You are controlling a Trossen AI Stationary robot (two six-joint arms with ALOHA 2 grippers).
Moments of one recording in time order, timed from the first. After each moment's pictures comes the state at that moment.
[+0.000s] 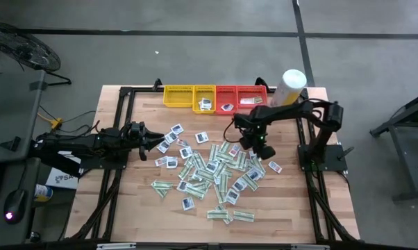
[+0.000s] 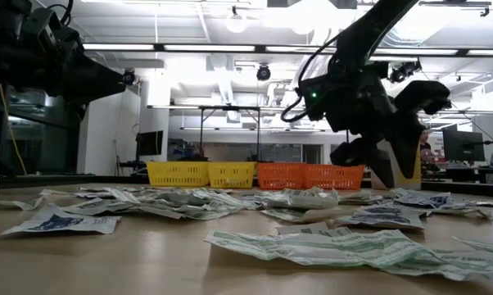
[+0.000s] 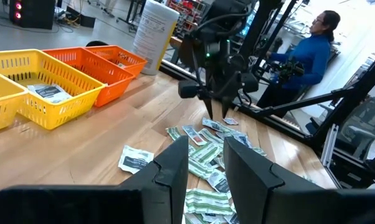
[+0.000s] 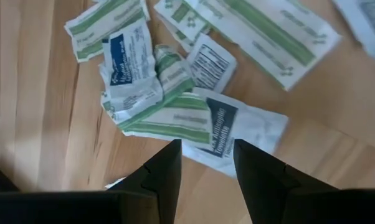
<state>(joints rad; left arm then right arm) -0.03 0.08 0.03 0.03 -0.24 -0.42 -0.32 1.79 1.03 -1.01 -0.44 -0.72</state>
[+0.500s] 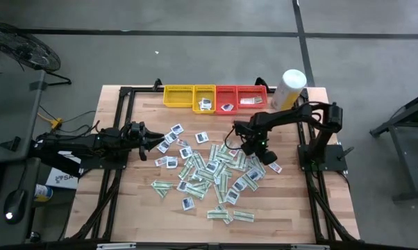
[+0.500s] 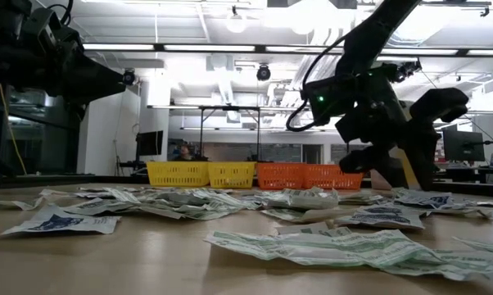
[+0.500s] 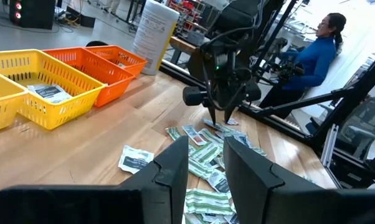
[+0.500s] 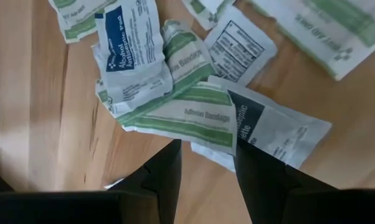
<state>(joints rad) -0.03 0.08 0.03 0.03 -0.24 -0.42 -0.25 1.79 0.97 -0.97 -0.39 -0.67</state>
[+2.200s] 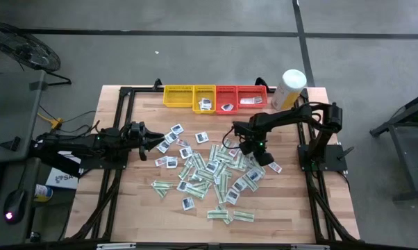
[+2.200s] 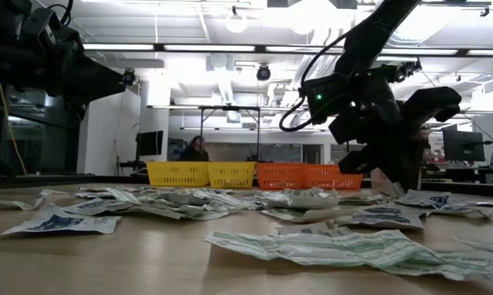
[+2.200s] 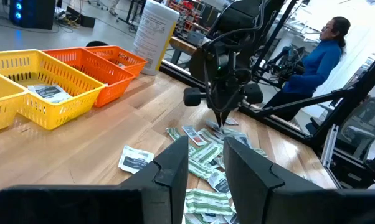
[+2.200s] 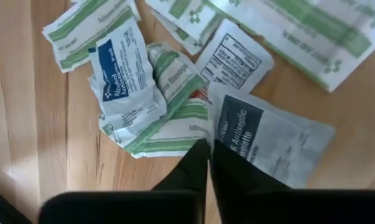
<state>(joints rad) -0.03 0.08 0.03 0.03 -0.24 -0.42 -0.25 1.79 0.97 -0.91 -0.41 -0.53</state>
